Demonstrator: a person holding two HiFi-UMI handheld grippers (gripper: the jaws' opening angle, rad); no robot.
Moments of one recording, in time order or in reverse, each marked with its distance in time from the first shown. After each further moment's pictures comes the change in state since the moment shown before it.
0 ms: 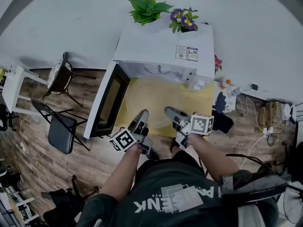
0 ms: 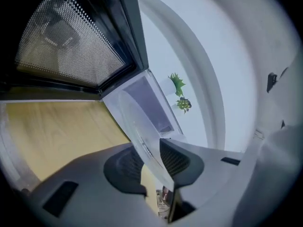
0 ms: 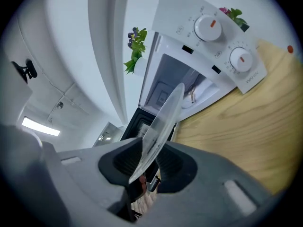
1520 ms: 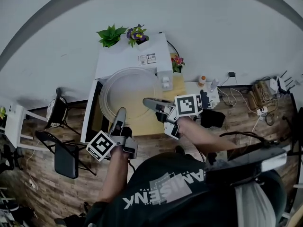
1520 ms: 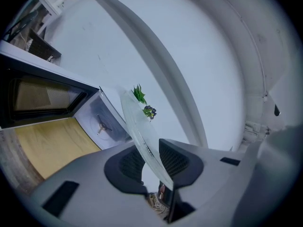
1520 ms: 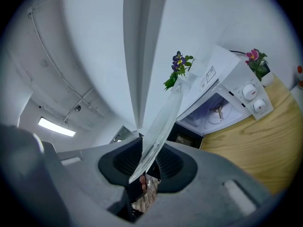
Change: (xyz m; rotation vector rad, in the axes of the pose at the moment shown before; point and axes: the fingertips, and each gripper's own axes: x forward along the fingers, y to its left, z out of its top) left arm -0.054 -0.203 0.016 -0.022 -0.045 -0.166; right arm -0.077 0.166 0.046 -0.067 -0.056 0.139
